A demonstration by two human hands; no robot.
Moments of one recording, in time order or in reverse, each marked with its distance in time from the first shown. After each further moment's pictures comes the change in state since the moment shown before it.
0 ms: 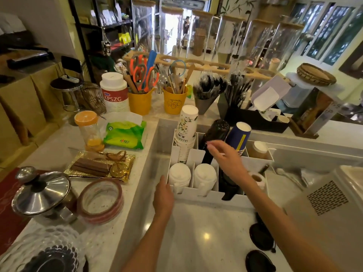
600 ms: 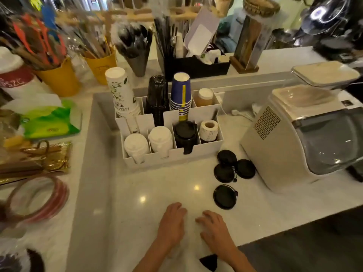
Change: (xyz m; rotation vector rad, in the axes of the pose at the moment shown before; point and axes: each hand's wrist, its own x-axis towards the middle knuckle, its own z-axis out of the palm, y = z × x) left_hand -0.185 -0.081 0.052 0.601 -0.731 0.634; right_hand -0.337 0.168 0.075 -0.359 -0.294 0.399
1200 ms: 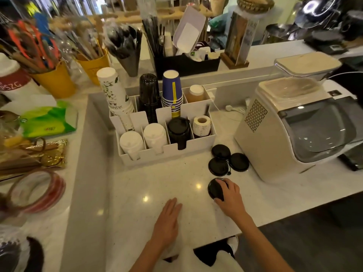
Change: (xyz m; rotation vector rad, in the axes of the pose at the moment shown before) left_hand -0.022 -0.004 0.018 0.041 -0.036 0.002; right_hand 0.032 0.057 -0.060 0.014 0.240 0.220
